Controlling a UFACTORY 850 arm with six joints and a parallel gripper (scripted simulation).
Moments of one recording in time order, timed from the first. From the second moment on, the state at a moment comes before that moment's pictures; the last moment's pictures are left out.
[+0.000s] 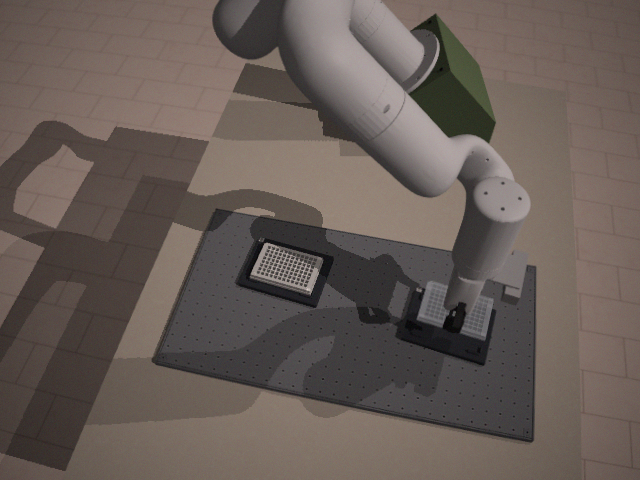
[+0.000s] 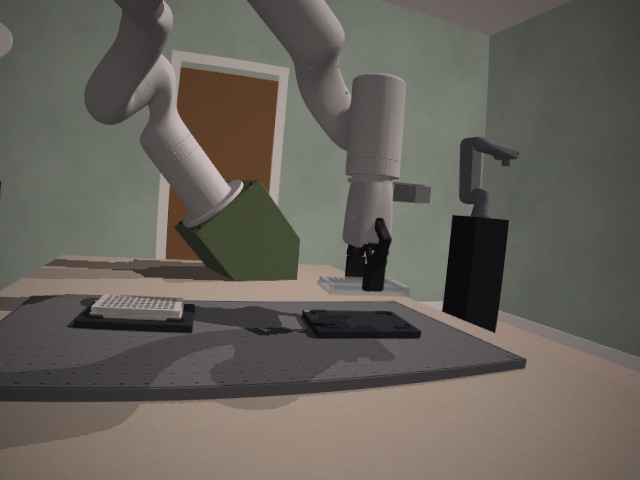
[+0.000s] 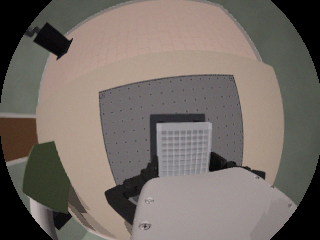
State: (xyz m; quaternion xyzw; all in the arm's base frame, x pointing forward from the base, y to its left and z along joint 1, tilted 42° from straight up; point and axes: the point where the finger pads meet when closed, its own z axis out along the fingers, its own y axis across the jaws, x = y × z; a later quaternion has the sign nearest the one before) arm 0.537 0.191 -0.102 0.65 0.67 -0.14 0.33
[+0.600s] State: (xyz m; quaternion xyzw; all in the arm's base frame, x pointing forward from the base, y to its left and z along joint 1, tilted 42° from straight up) arm 0.531 0.208 -0.082 0.65 0.67 -0.14 0.33
